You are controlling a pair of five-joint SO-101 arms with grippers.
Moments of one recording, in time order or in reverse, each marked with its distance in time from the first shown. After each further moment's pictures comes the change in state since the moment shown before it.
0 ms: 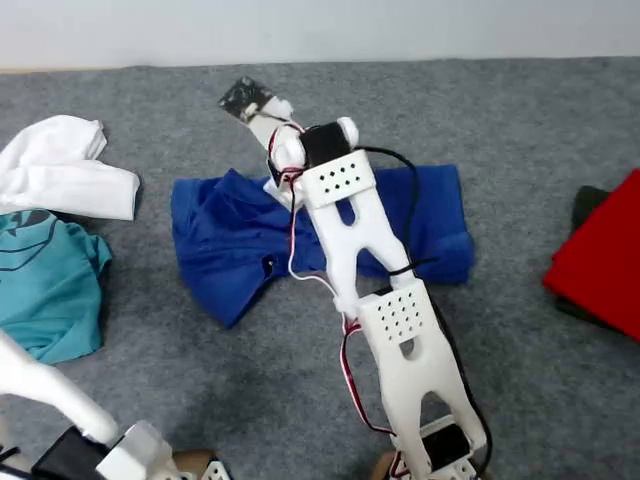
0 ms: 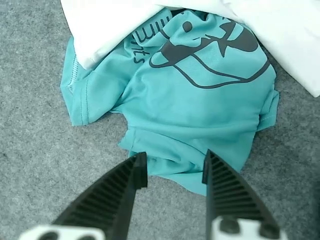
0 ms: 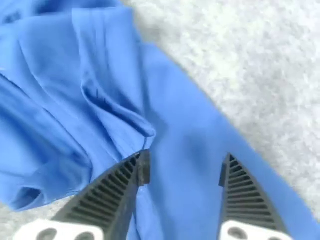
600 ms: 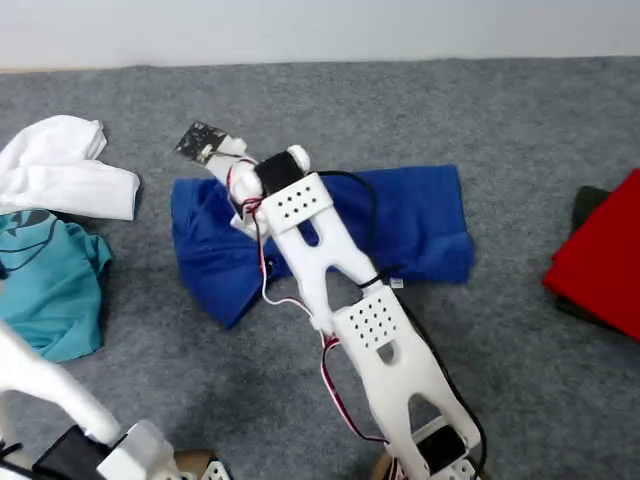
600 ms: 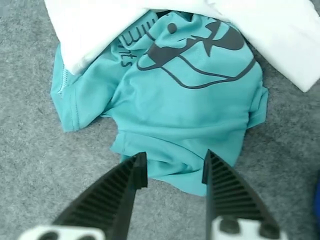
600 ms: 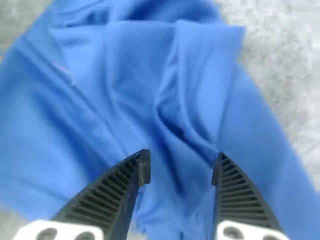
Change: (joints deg) left arm 2.5 0.0 0.0 0.0 -0.4; right arm -5.9 7.5 -0.9 -3.7 0.0
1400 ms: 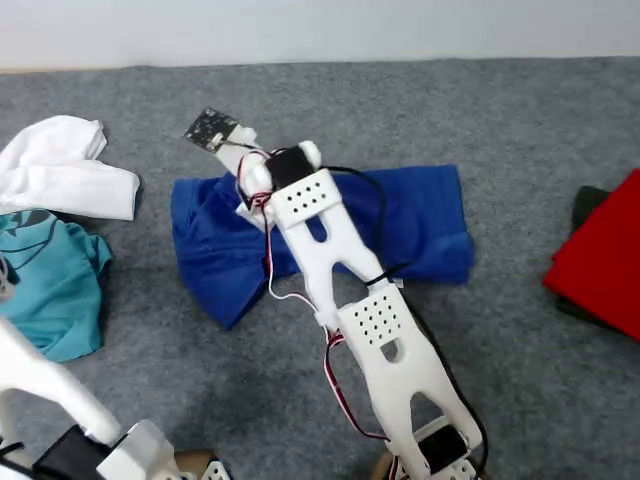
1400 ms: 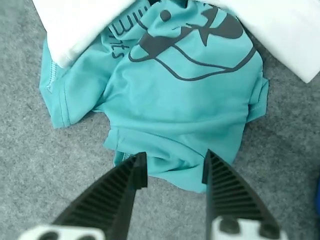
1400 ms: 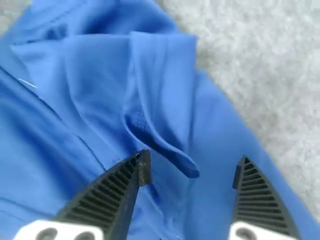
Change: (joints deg) left arm 0.5 0.0 4.4 -2.1 0.0; right arm 1.1 0.8 -0.1 -2.6 0.0
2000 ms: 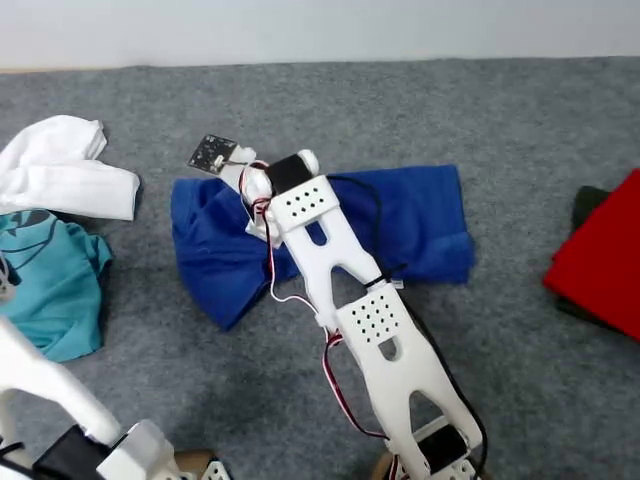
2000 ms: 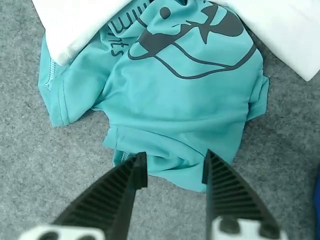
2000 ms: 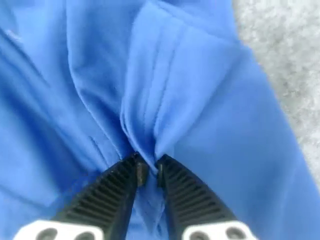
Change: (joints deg) left arm 0.0 0.0 0.1 0.0 0.0; right arm 0.4 2.2 0.1 4.3 6.1
